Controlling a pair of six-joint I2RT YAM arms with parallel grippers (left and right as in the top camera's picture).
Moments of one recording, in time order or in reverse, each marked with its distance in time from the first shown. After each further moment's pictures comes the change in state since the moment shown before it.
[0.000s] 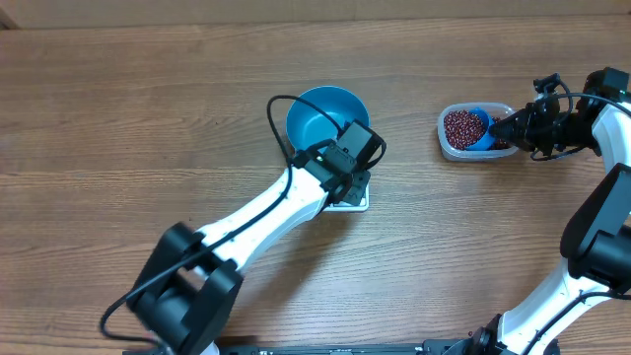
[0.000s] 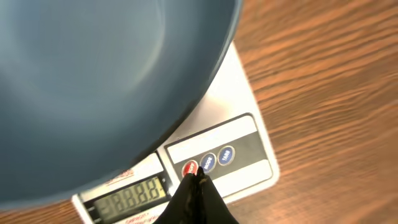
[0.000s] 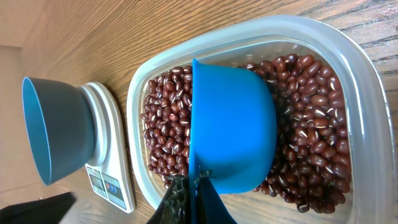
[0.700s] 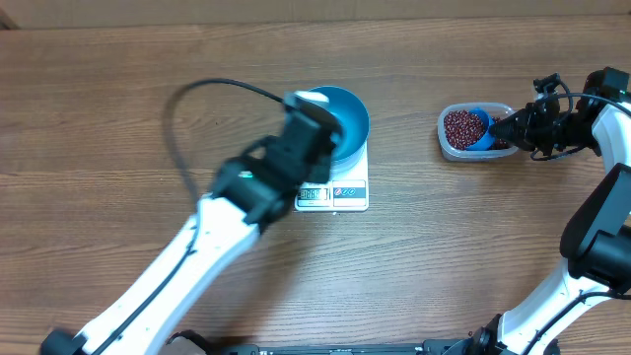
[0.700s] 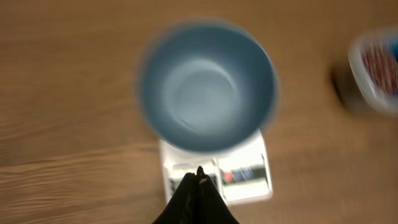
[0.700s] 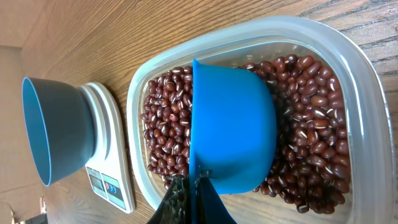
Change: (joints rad) left arm 0.109 -0.389 0.024 -0.126 -0.142 -0.129; right arm 0.000 0.000 0.000 0.003 0.000 0.000
